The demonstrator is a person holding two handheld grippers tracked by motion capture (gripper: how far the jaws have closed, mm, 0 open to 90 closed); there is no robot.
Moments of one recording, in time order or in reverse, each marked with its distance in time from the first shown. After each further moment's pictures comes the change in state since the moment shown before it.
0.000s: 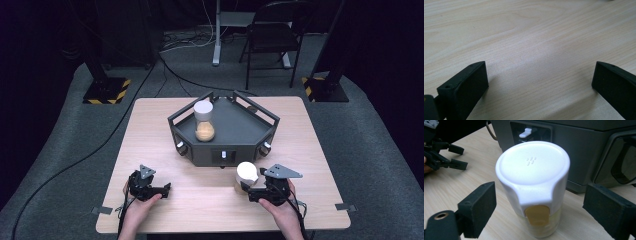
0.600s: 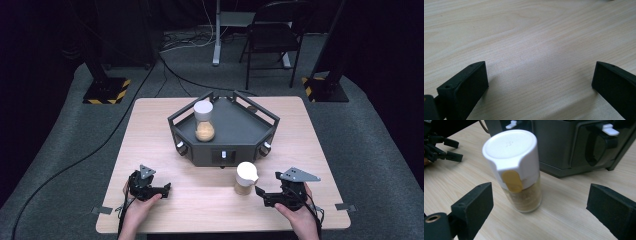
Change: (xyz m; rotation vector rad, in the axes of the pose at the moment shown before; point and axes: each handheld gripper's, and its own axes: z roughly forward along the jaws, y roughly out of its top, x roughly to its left) left arm 0.000 0.000 0.000 0.000 0.000 0.000; right arm -0.015 0.000 -0.037 0.041 -0.024 0.016
